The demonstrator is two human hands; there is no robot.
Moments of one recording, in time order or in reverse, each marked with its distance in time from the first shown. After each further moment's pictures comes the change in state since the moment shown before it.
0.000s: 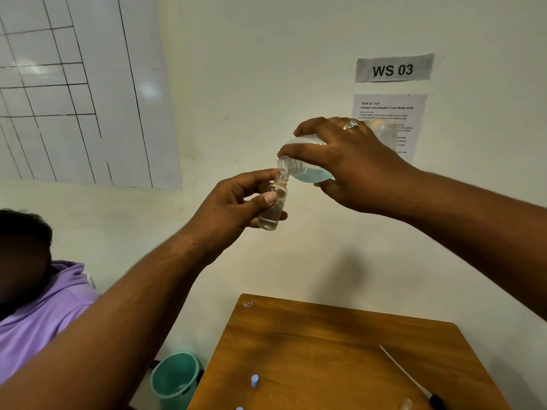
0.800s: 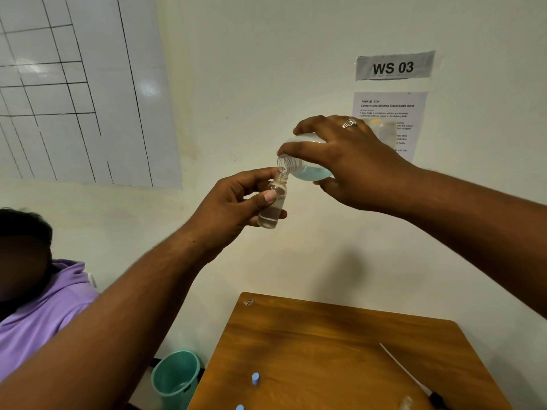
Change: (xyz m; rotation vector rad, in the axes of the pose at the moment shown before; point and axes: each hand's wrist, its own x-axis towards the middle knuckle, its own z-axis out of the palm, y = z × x) left_hand 0.000 0.000 0.000 -0.007 -0.008 -0.001; right_hand 0.000 -0.001 0.001 -0.006 -0.003 0.005
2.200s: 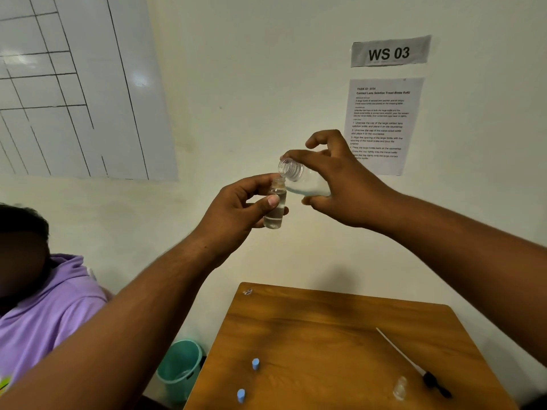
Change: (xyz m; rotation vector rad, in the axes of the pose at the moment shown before) left_hand -0.003 -0.026 0.016 -0.012 0.041 -0.025; right_hand -0.031 -0.013 0.038 0.484 -0.079 0.293
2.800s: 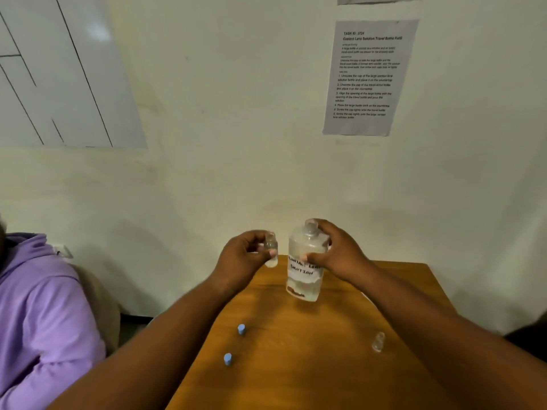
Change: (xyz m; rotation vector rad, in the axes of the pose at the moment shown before) left_hand -0.031 -0.171 0.060 0.165 0.003 -0.268; right_hand -0.127 0.083 0.153 0.570 -0.142 0.679
